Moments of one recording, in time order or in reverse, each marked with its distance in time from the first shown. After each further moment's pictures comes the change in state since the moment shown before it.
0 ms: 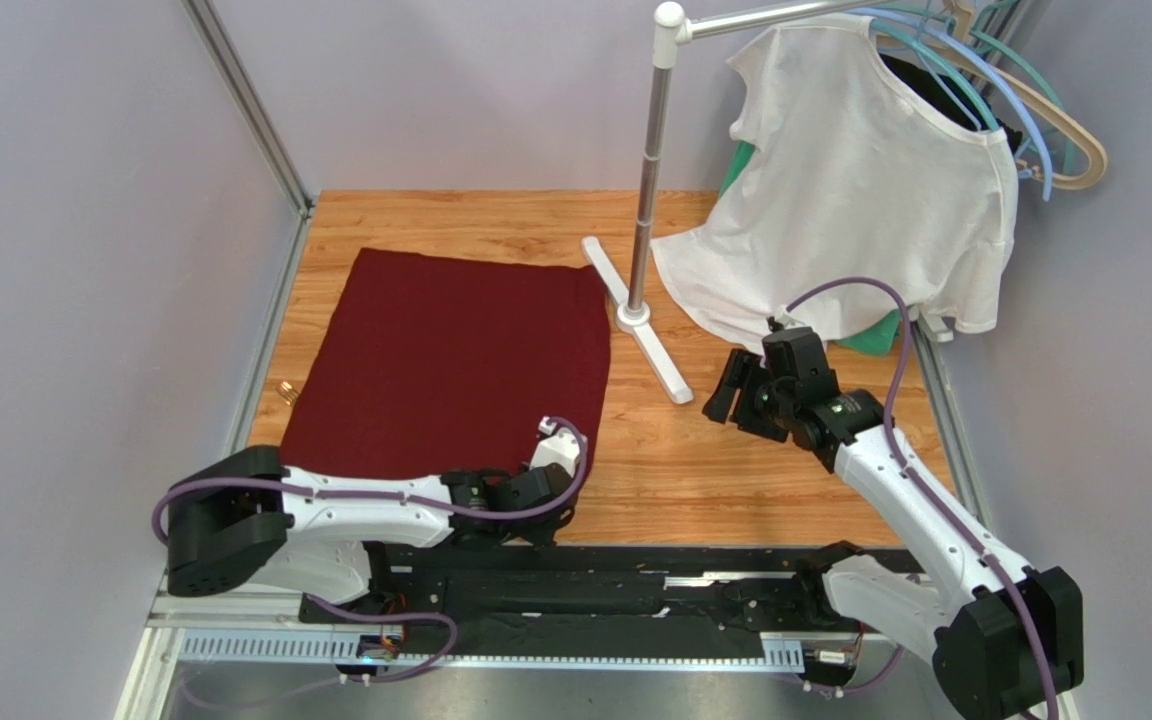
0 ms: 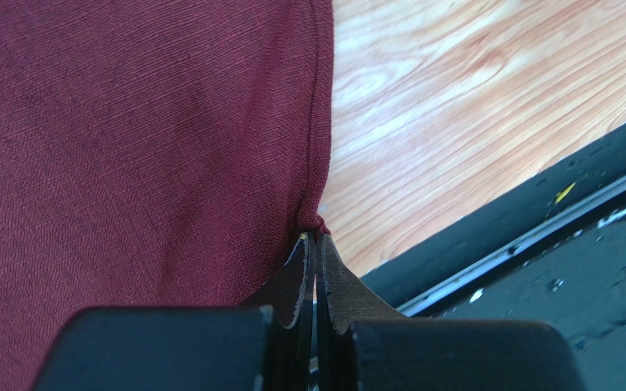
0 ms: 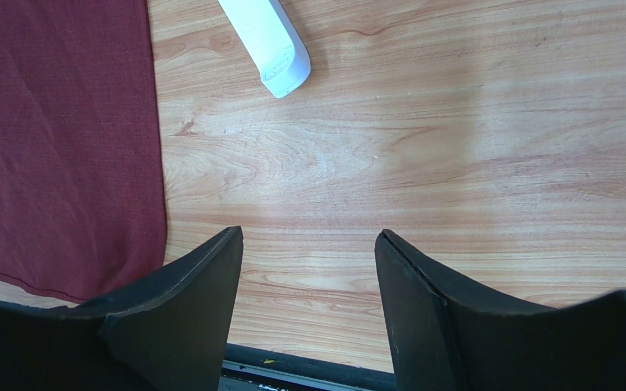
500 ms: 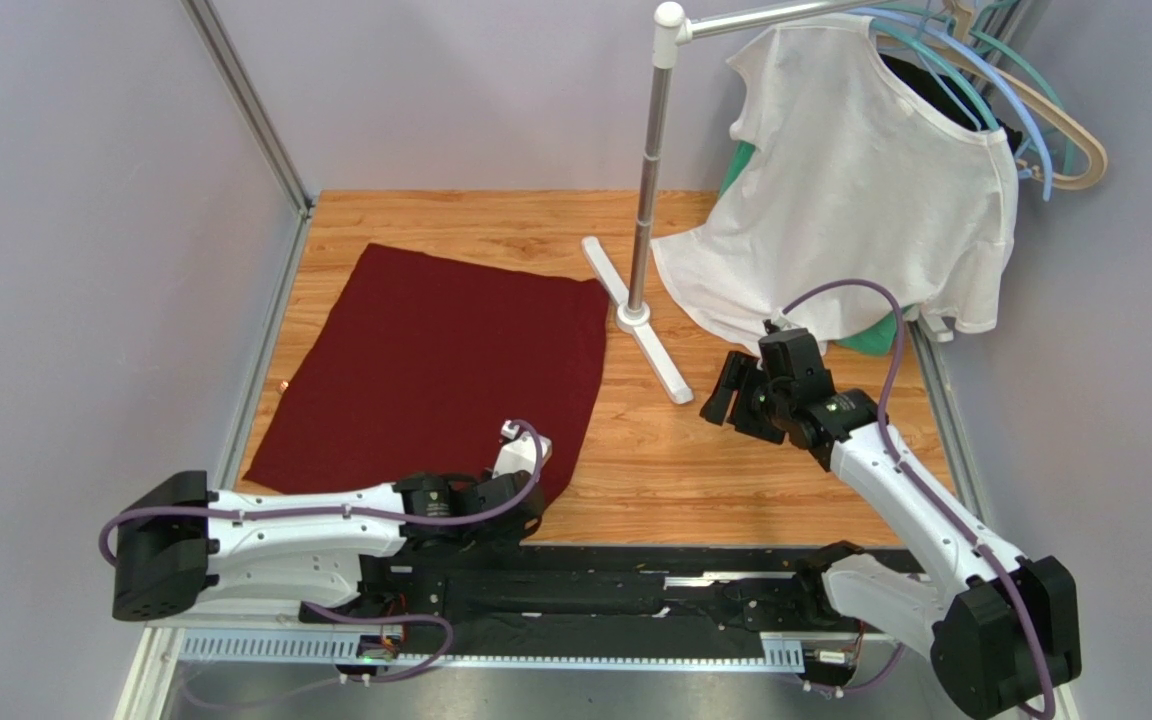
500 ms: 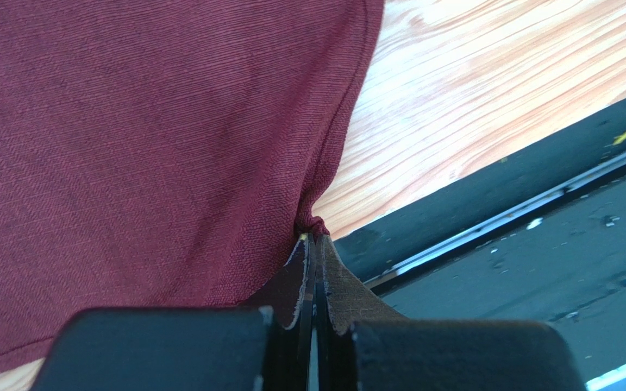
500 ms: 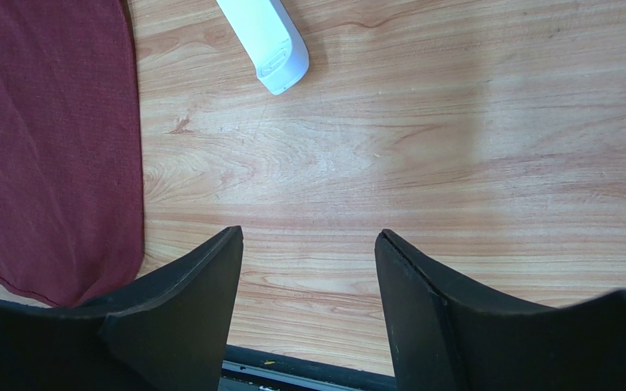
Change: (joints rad) left arm -0.010 -0.247 -0.045 -0.272 -0.029 -0.067; right arm 0.000 0.026 -0.018 0.026 -0.013 0.009
